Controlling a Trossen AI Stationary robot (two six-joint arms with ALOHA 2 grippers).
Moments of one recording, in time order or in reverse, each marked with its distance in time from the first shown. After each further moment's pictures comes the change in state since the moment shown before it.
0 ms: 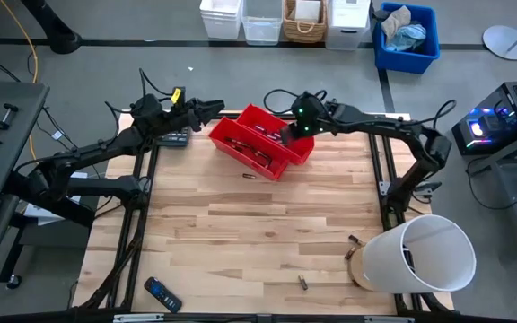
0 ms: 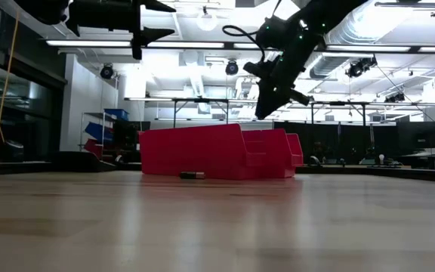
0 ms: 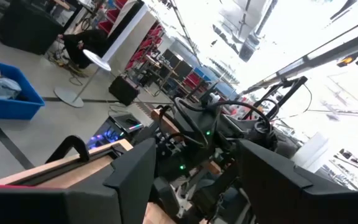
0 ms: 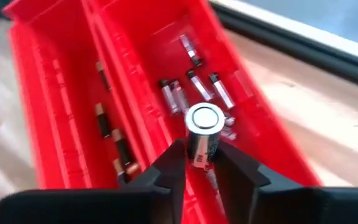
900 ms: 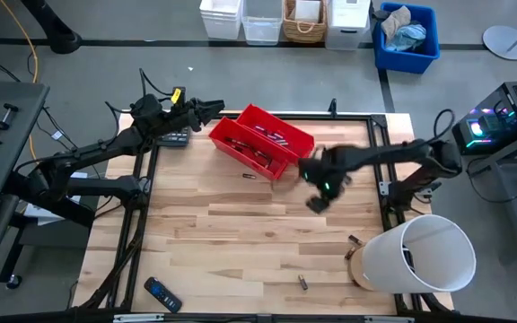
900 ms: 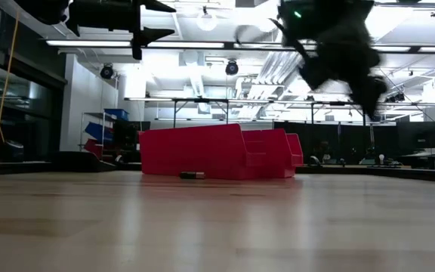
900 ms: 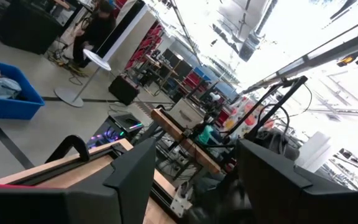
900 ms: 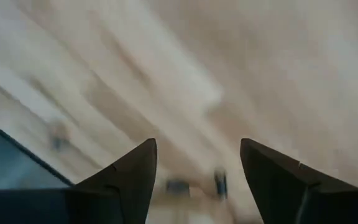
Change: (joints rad) left arm -0.001 0.000 0.000 -0.001 0.000 0.000; right arm 0.398 -0.107 -0.149 -0.570 -0.379 0.120
